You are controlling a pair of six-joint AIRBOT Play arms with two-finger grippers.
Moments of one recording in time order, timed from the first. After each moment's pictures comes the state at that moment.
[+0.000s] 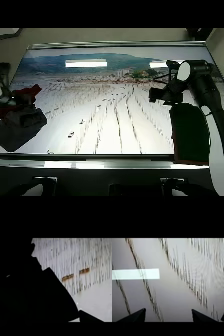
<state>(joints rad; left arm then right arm) 0.10 -1.18 1.29 1.90 -1.27 -1.72 0.16 -1.40 1.54 -1.51 1.46 1.84</state>
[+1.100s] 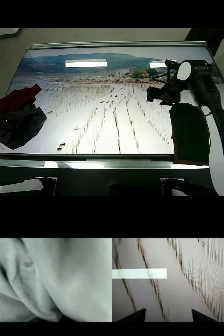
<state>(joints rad) 0.67 -1.46 1.11 1.36 -1.13 -1.54 0.16 -1.40 1.54 -1.45 1.45 1.85</state>
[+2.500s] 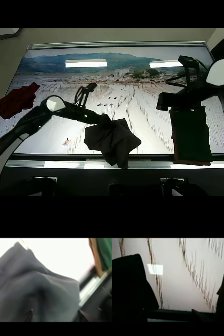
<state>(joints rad) -0.50 -1.29 1.19 0.86 -1.08 -1.40 0.16 -1.15 1.52 -1.45 1.67 1.77</state>
